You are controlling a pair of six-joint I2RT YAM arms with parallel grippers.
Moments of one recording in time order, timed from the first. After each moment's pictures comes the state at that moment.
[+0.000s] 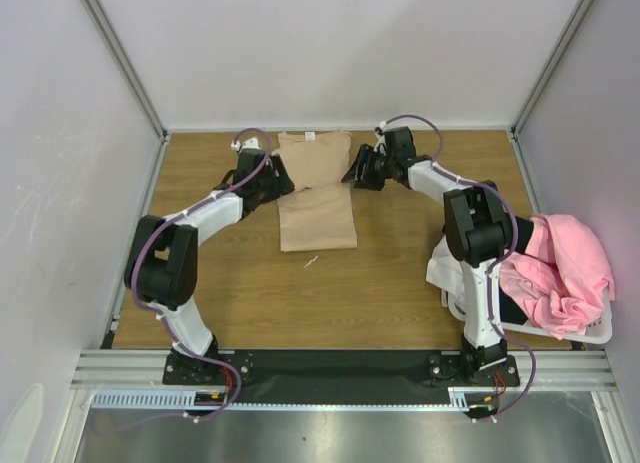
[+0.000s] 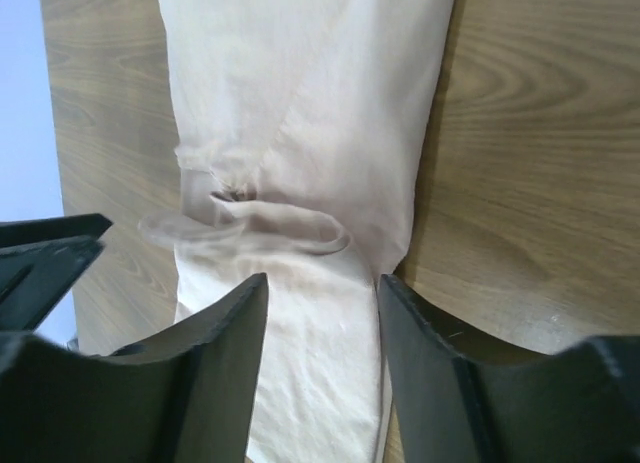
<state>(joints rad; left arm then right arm) -0.30 1.78 1.14 -0.04 -0.07 -0.60 0.33 2.21 1.65 -0.16 -0.48 0.58</state>
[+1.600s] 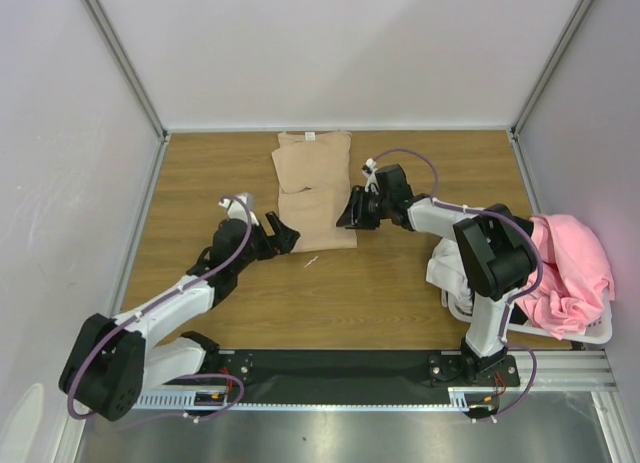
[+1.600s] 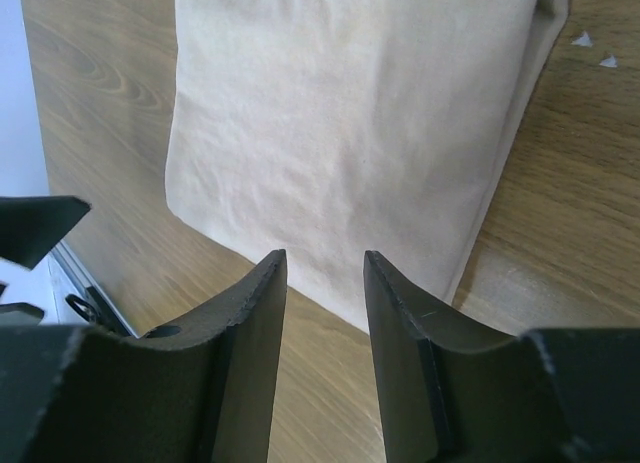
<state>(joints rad) -0.44 1.10 0.47 0.18 0.02 -0.65 0.47 1.88 1.14 0.00 -0.46 0.59</state>
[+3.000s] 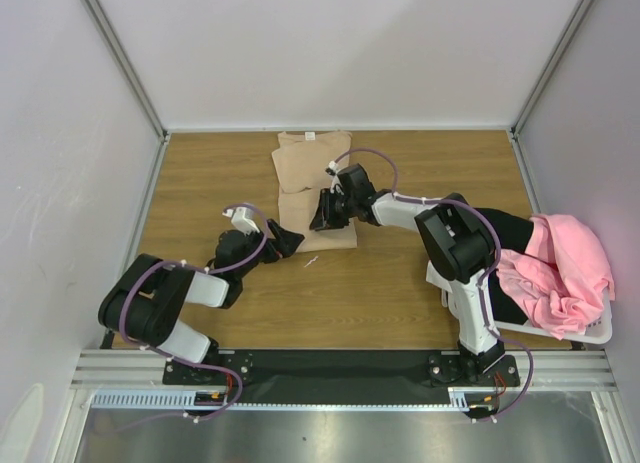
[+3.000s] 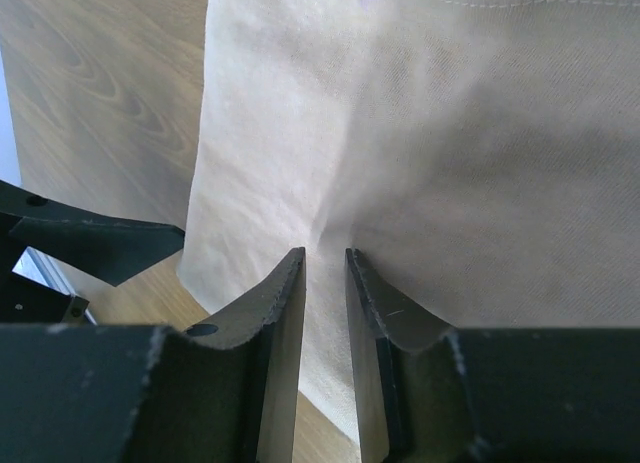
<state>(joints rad) -0.35 1.51 0.27 0.94 0.22 -0.72 0.61 2.14 1.41 -0.02 -0.43 0.58</state>
